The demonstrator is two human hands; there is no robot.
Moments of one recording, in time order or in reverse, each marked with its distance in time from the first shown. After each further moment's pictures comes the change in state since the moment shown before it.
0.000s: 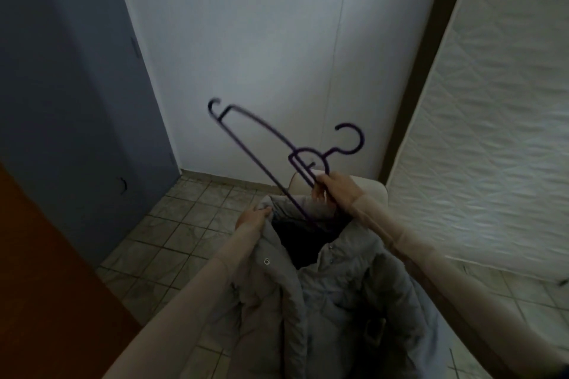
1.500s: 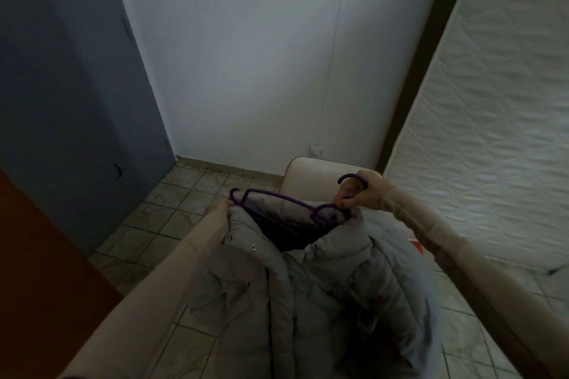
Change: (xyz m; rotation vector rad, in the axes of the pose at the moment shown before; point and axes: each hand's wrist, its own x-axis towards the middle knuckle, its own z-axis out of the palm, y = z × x) left_hand 0.039 -0.033 -0.028 -0.462 0.019 -0.369; right_hand -0.020 0.039 -0.046 -0.209 -0.140 0.036
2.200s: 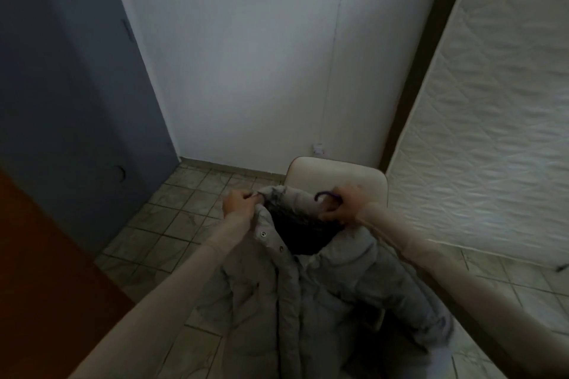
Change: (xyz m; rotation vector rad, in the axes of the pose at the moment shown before) left_hand -0.038 -0.001 0.030 0.443 0.133 0.571; right_hand 0.012 -0.010 0.042 -0.376 -0.014 0.076
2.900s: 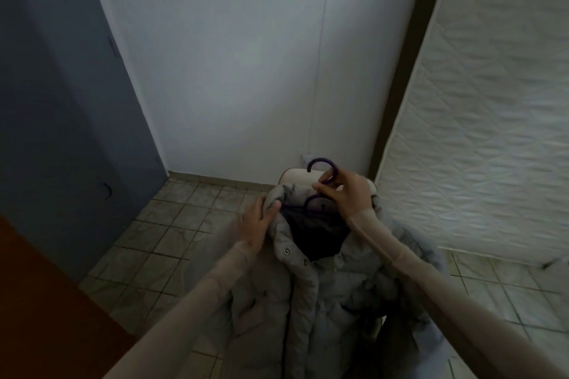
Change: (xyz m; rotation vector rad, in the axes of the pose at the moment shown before) left_hand -0.034 0.018 0.012 -0.017 -0.209 0.295; right_hand 0.007 0.001 -0.002 0.595 0.710 -0.102
